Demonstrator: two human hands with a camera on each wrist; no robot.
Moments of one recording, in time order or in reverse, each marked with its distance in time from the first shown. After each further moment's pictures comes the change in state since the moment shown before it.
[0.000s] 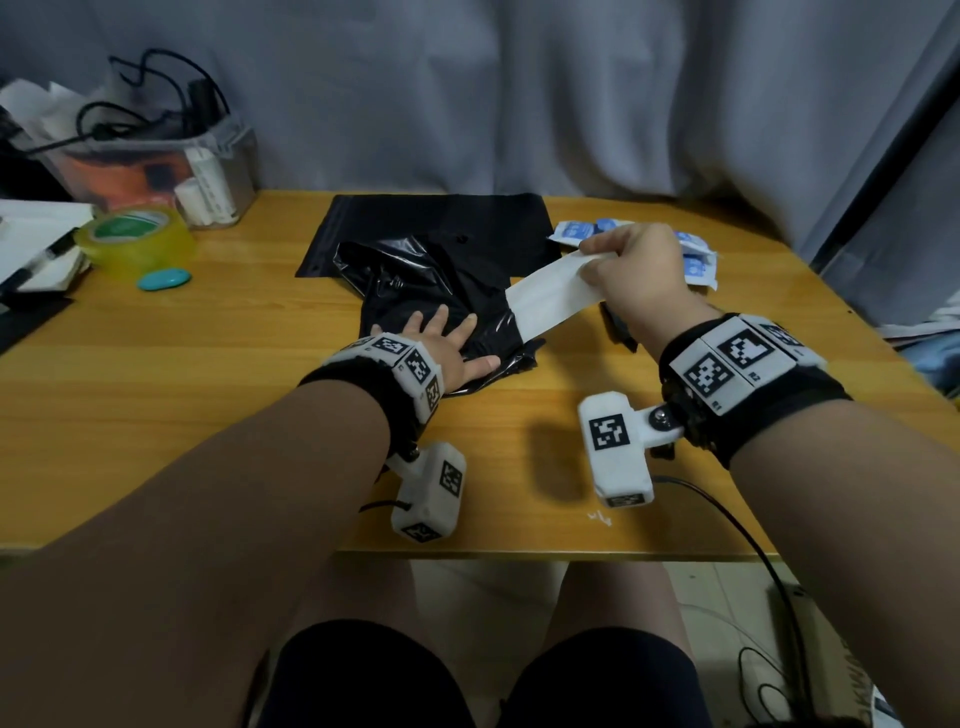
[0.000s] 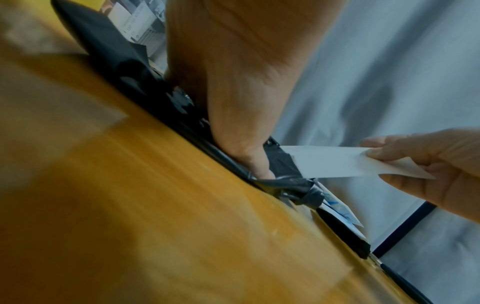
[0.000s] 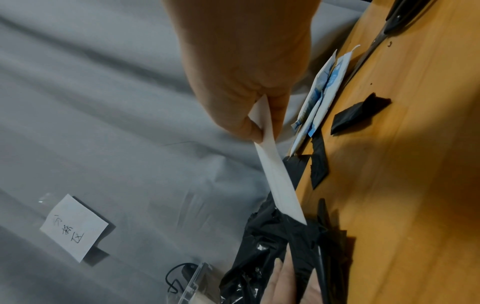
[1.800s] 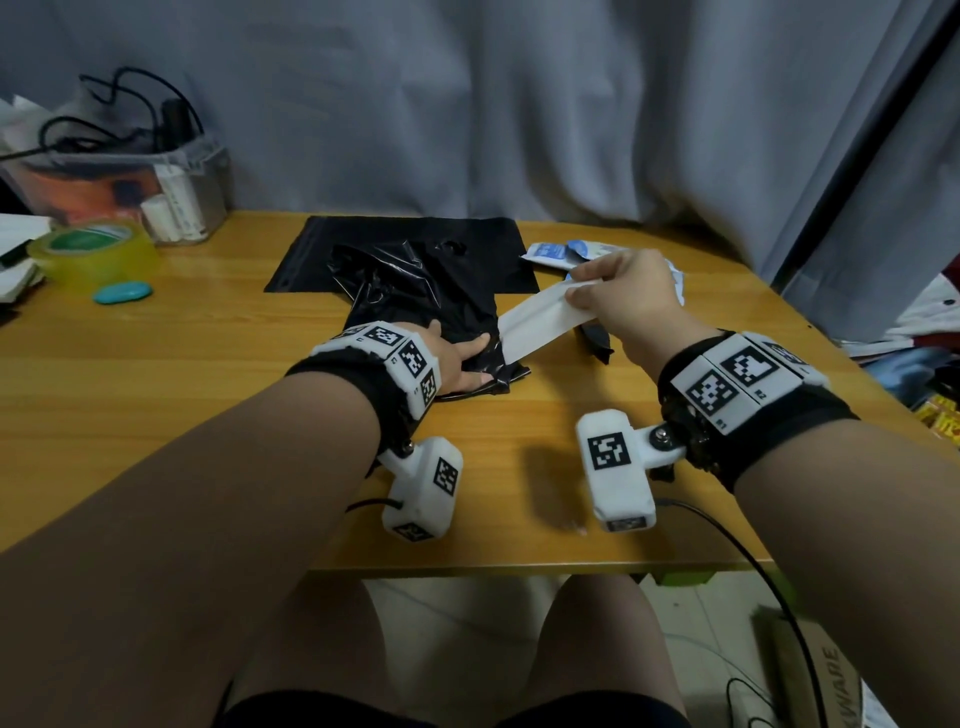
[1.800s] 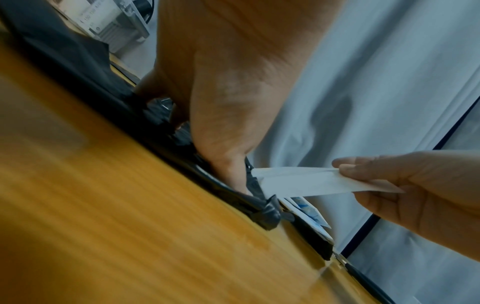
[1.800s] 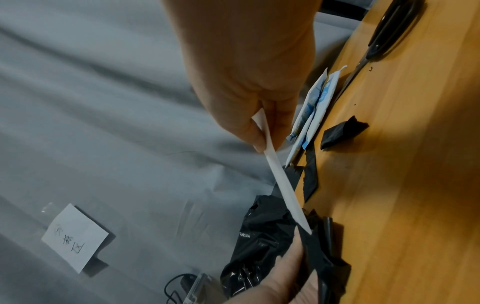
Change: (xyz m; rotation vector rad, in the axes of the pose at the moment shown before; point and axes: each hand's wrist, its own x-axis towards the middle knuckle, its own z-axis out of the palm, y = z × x) left_hand -0.011 0.033 -0.017 0.286 -0.038 0.047; right_hand -0.002 0.024 -0.008 0.116 0.019 0.051
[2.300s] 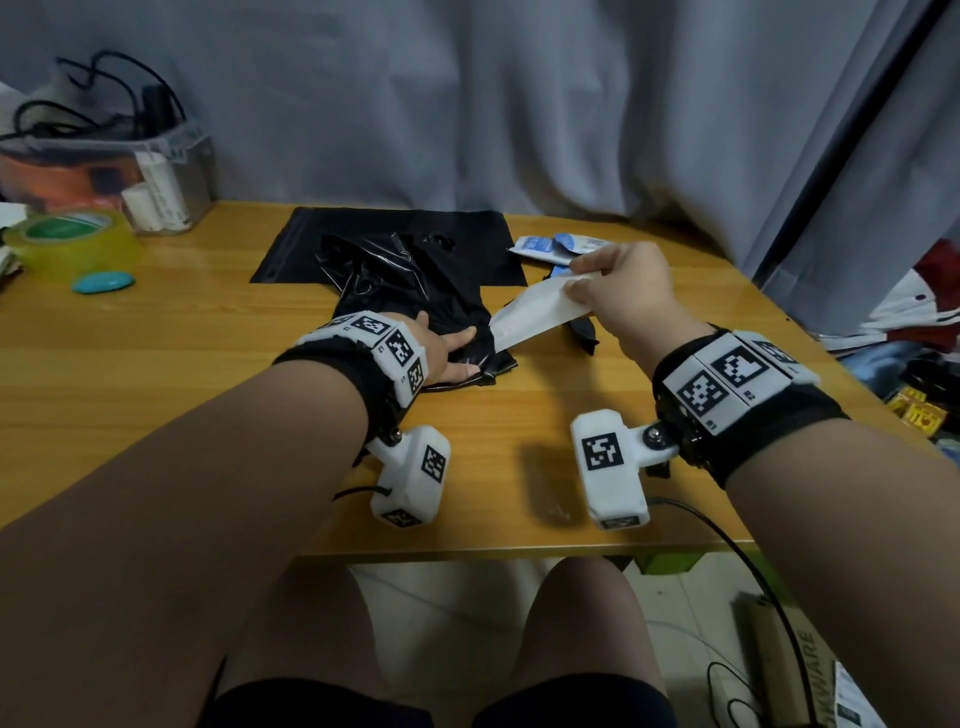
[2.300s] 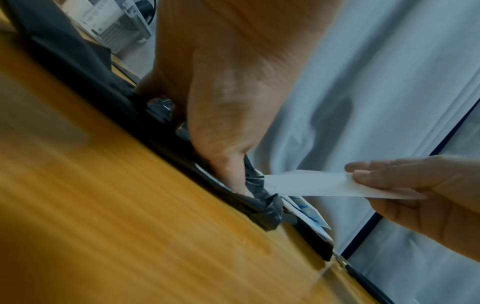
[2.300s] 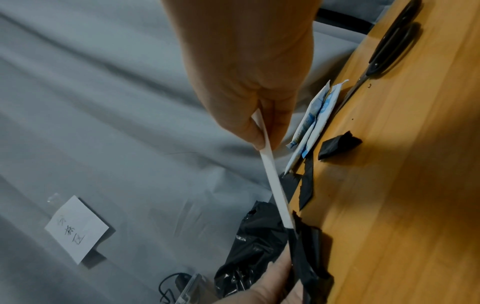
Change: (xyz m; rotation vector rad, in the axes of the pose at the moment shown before) left_hand 0.004 0.000 0.004 -0.026 0.019 0.007; right_hand -0.003 0.002 -0.009 -0.051 0.046 -0.010
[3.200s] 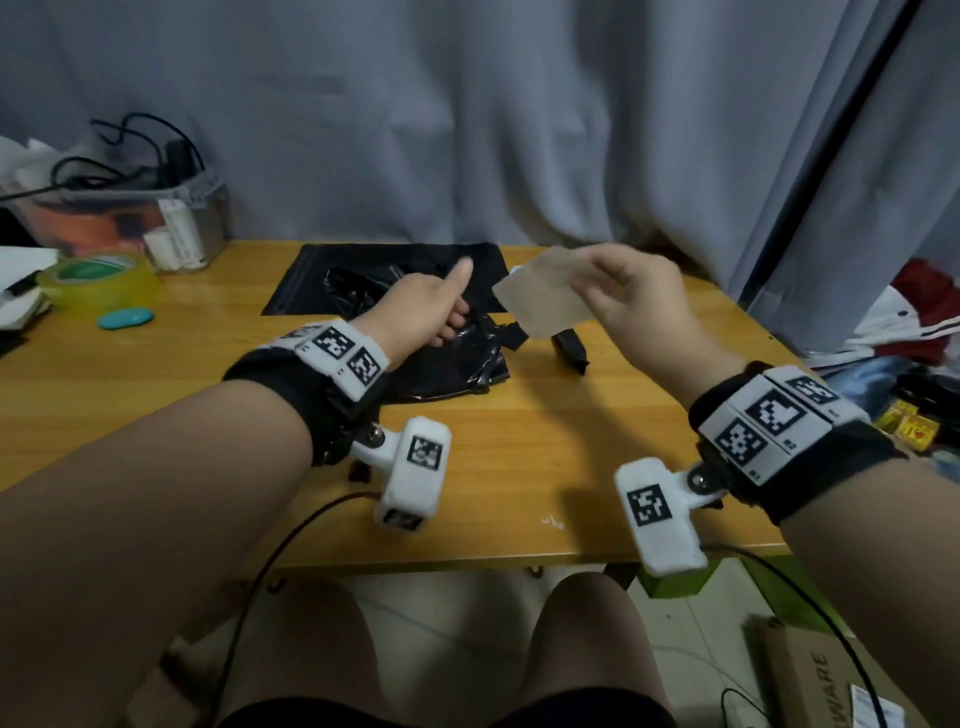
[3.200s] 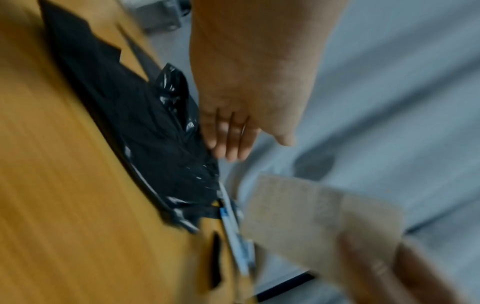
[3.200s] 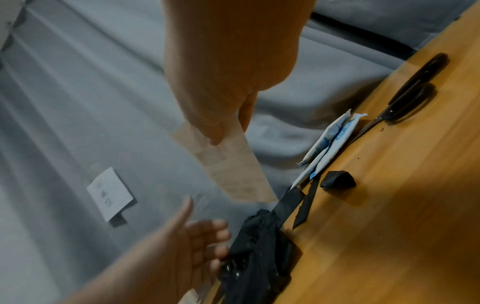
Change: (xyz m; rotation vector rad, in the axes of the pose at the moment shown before) left_hand -0.028 -0.022 -0.025 -1.235 0.521 0.238; right_hand -0.028 -0.007 -0.037 -0.082 -0.023 -0.572
